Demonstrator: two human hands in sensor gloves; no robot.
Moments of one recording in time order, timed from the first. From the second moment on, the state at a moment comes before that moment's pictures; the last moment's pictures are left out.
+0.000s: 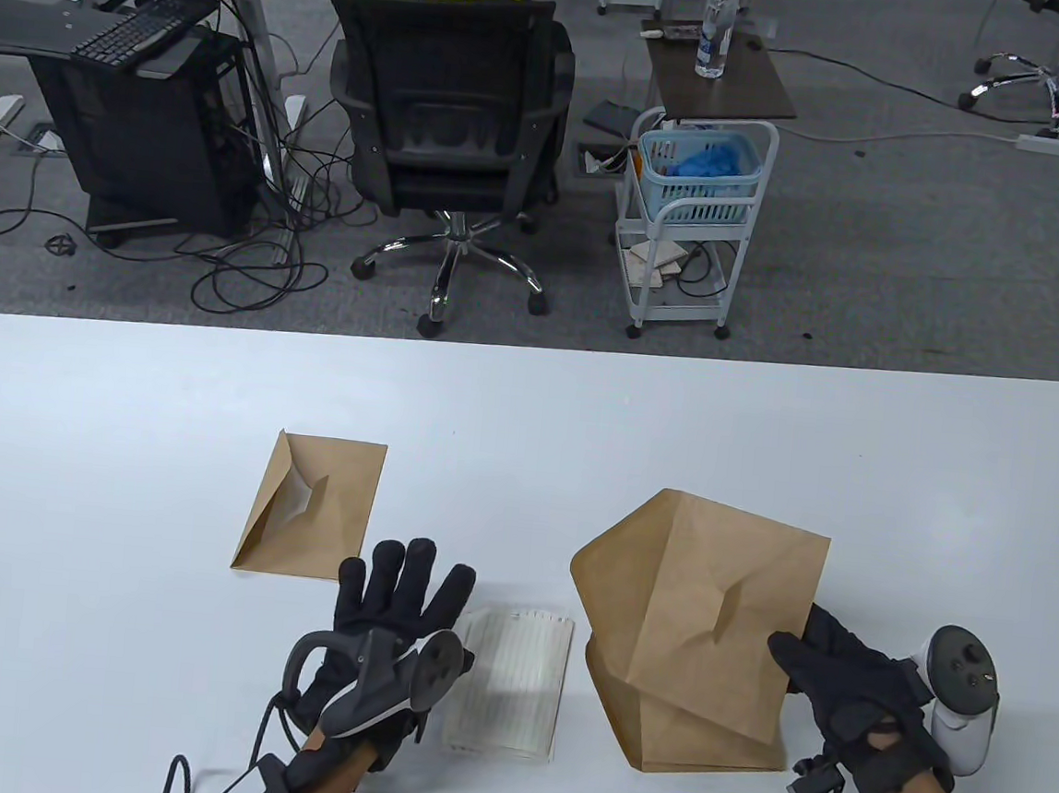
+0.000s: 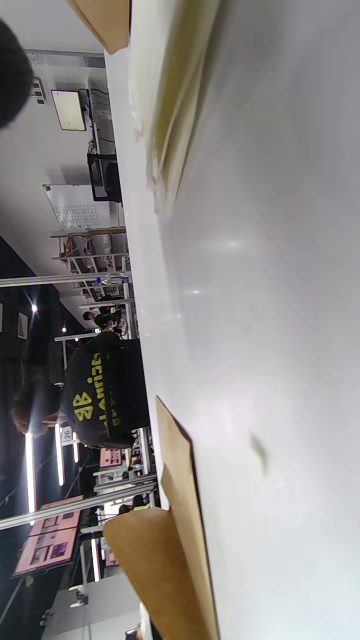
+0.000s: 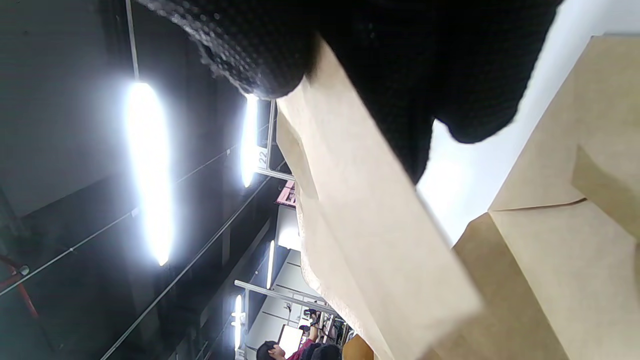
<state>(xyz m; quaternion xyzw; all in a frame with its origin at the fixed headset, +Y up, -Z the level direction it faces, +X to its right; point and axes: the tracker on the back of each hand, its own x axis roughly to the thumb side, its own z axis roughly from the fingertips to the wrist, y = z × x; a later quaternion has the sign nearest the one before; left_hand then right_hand) -0.149 -0.739 -0.299 0.02 -0.12 -0.05 0.99 0.297 -0.724 -0.291 0.10 0.03 0.76 0.65</state>
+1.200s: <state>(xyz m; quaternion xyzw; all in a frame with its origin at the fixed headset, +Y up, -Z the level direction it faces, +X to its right) -0.139 -0.747 -0.287 0.02 -0.13 -0.04 0.99 0.244 -0.754 -0.302 0.04 -0.01 1.00 0.07</state>
